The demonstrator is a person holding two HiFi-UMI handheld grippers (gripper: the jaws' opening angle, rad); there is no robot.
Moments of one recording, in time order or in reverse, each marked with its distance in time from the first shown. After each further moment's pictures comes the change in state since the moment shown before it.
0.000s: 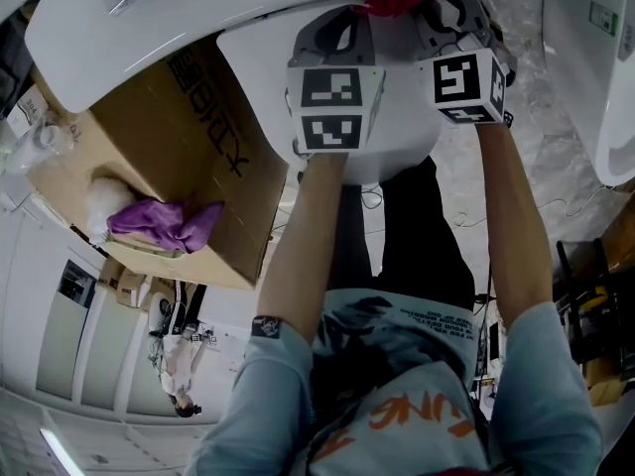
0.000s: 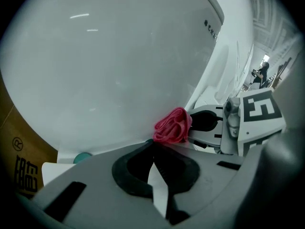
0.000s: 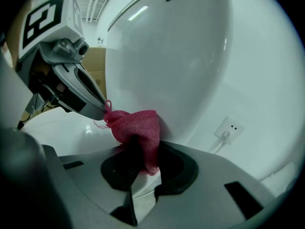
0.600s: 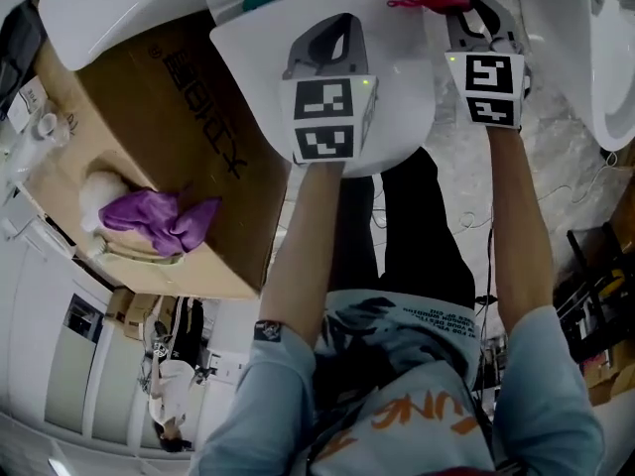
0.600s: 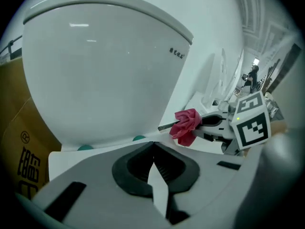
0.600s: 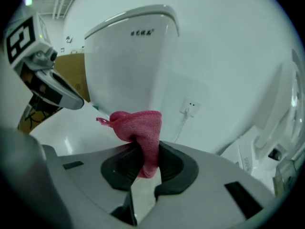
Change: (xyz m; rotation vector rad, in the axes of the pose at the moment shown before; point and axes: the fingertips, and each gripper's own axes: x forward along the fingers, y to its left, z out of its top) left arm -0.057 -0.025 -0.017 0.020 -0.089 -0.057; right arm -0.087 -0.019 -0.038 0.219 0.114 -0.238
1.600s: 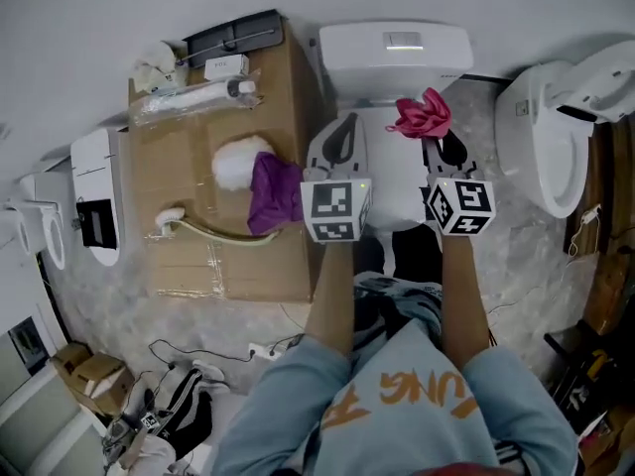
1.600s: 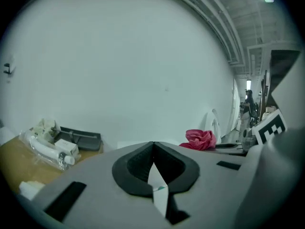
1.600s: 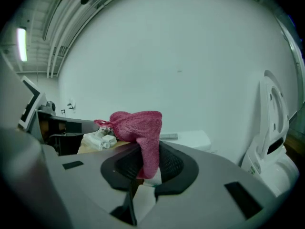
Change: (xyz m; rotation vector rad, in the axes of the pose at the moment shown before) left arm -0.411 0.053 0.149 0.026 -0.555 0.096; right arm -0.295 0.165 0.283 0.355 -0.459 0.051
